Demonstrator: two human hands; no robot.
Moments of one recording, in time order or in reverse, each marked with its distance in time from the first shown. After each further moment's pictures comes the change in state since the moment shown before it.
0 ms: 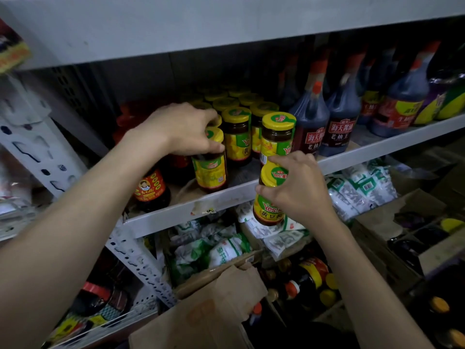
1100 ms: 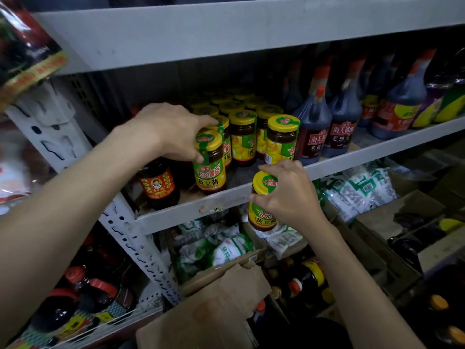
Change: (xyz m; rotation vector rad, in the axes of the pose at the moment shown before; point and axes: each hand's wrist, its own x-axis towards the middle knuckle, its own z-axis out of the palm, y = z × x) left_hand -0.026 -0.019 -0.013 0.297 -0.071 0.024; right_hand -0.009 -0.018 0.013 -0.039 -0.081 -0.066
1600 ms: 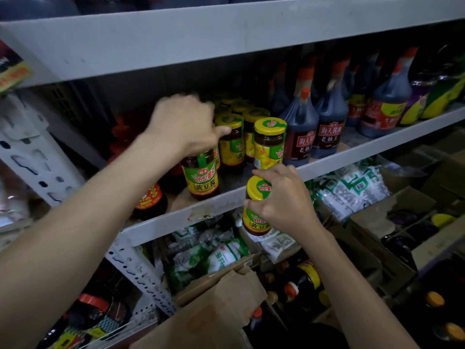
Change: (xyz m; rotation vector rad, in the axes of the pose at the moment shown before) left_hand 0.030 0.039 -0.014 -0.039 0.338 -0.114; right_hand -0.003 0.011 -0.001 0.026 0.018 0.007
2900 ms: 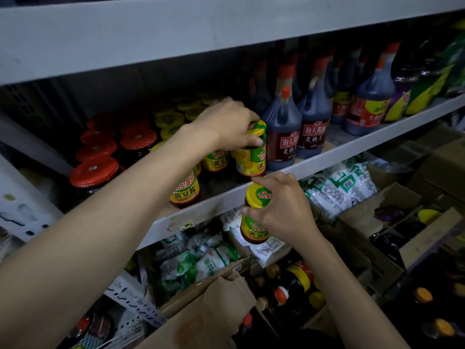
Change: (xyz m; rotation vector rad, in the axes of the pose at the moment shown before) left_hand 0.067 0.077 0.010 -0.300 -0.137 0.289; right_hand -0.005 0.033 -0.002 0.030 0.027 0.078
